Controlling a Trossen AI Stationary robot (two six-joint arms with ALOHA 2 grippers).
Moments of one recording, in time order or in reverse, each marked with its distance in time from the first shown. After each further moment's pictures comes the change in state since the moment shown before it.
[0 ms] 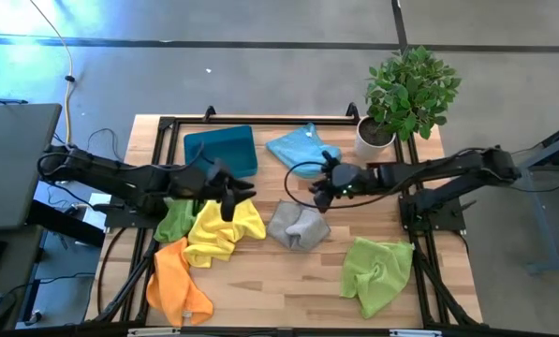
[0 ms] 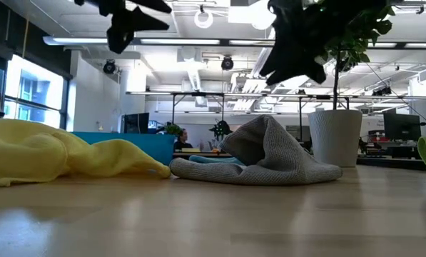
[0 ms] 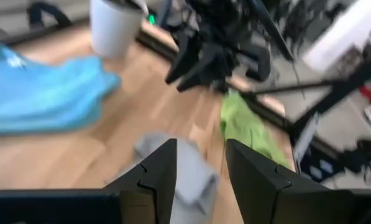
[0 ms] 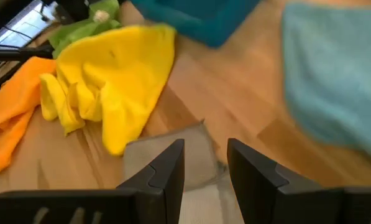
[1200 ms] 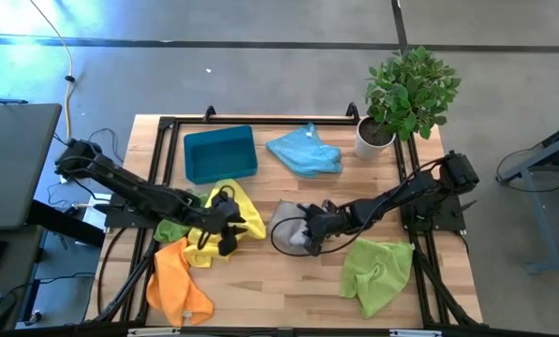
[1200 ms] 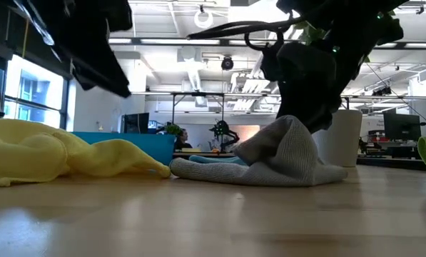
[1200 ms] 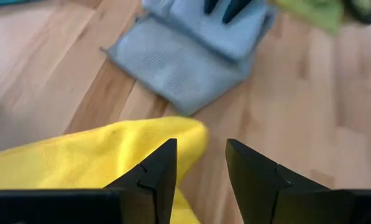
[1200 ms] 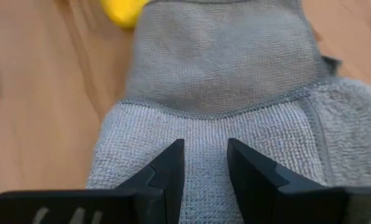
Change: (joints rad) left arm -0.233 0.236 -0.041 -0.199 -0.082 -0.025; right arm 0.243 0.375 0.000 0.133 0.028 -0.008
